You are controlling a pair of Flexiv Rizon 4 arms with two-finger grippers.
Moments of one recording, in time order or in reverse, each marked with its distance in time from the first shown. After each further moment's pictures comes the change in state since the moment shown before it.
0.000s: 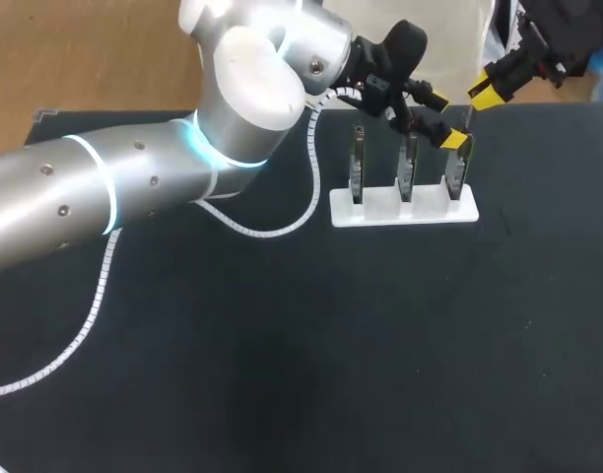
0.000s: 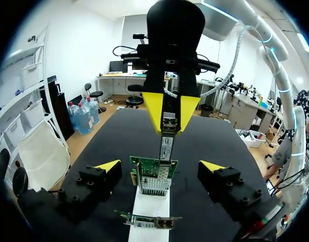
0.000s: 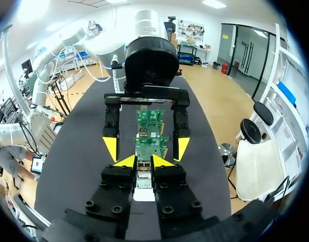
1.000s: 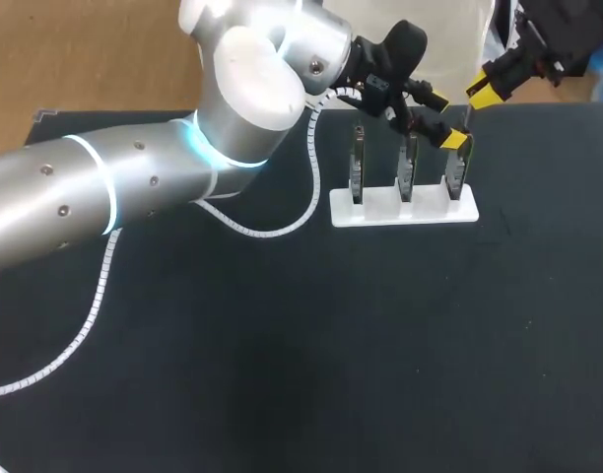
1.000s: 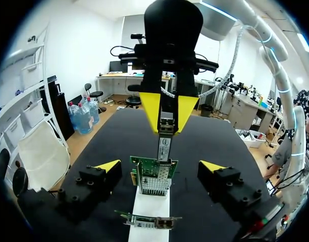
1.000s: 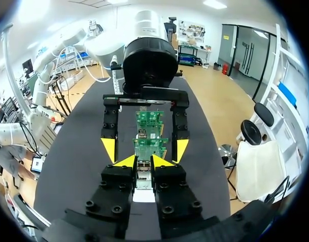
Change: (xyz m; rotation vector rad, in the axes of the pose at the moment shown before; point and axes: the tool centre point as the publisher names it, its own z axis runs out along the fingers) left arm 0.000 0.000 0.000 0.000 0.000 0.000; right arm -0.002 -0.003 0.001 -0.004 -0.005 -0.008
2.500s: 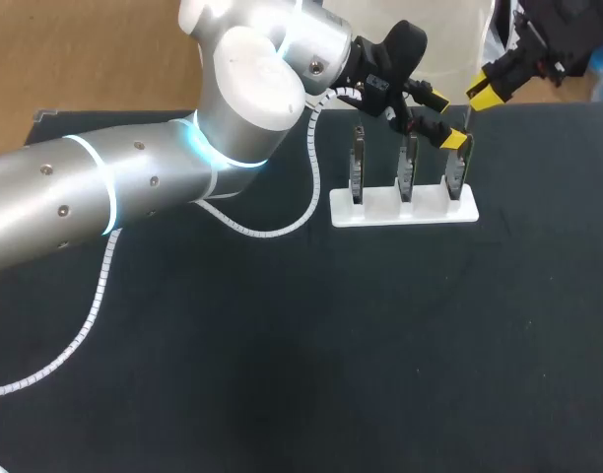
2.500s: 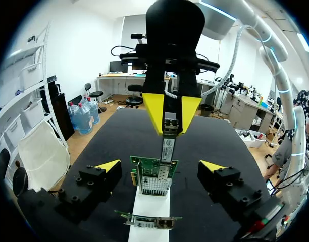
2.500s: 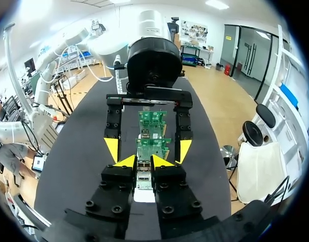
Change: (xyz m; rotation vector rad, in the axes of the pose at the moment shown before) left arm 0.000 0.000 0.000 0.000 0.000 0.000; right arm 0.001 0.005 0.000 -0.019 0.002 -0.006
